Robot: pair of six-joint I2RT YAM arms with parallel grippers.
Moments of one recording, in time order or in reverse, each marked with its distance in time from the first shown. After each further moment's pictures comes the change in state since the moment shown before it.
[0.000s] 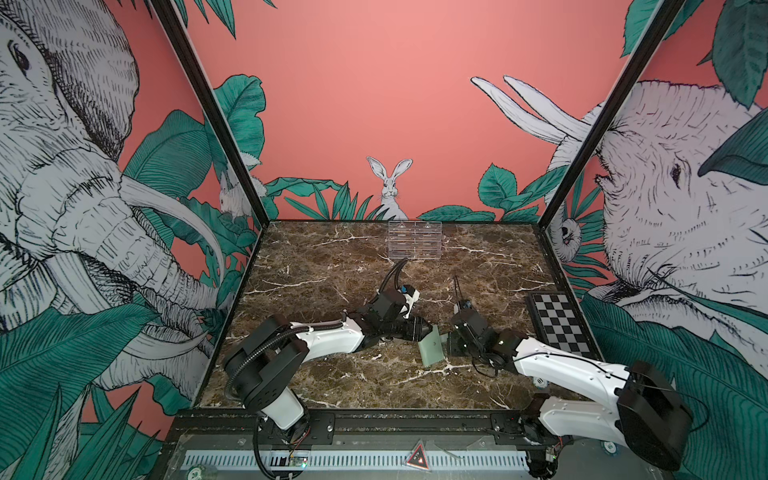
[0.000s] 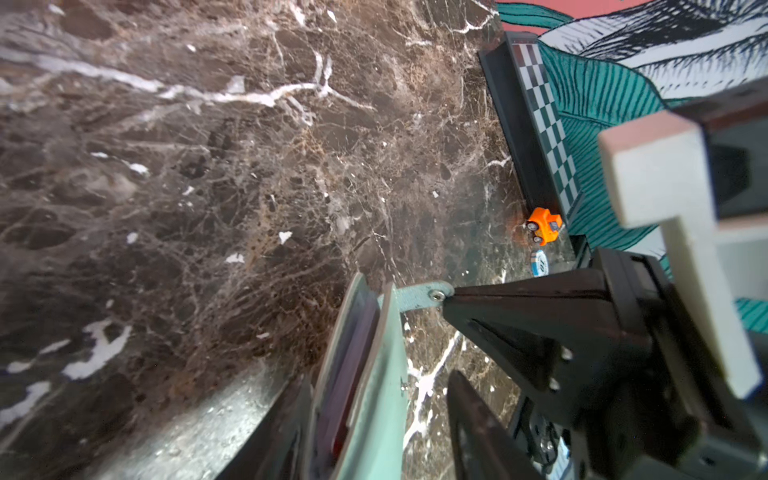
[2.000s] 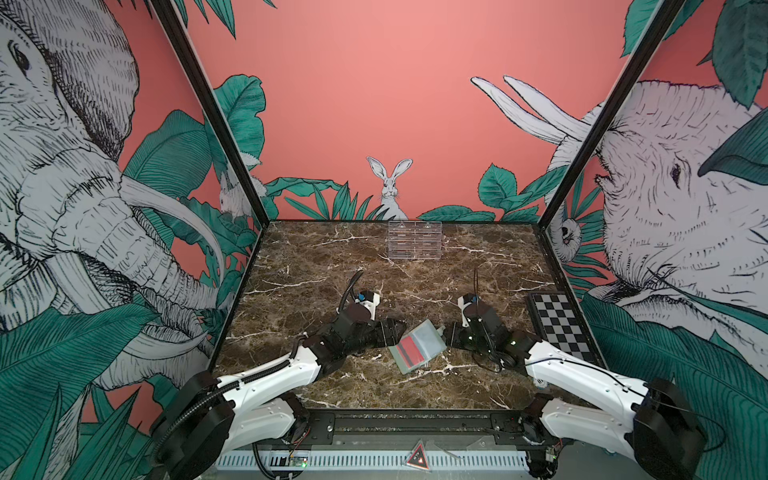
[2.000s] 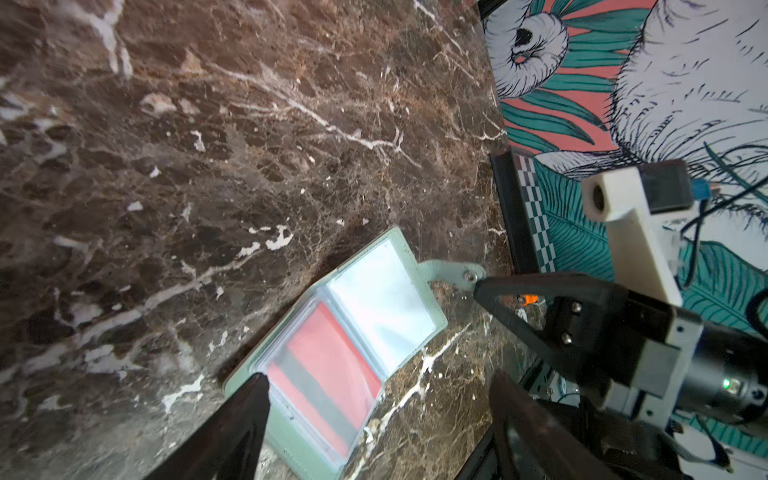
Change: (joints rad) left arm 0.059 -0.467 -0.312 -0.055 -0.153 -0.229; right arm -0.087 -0.091 -0.032 0.104 -0.203 0.153
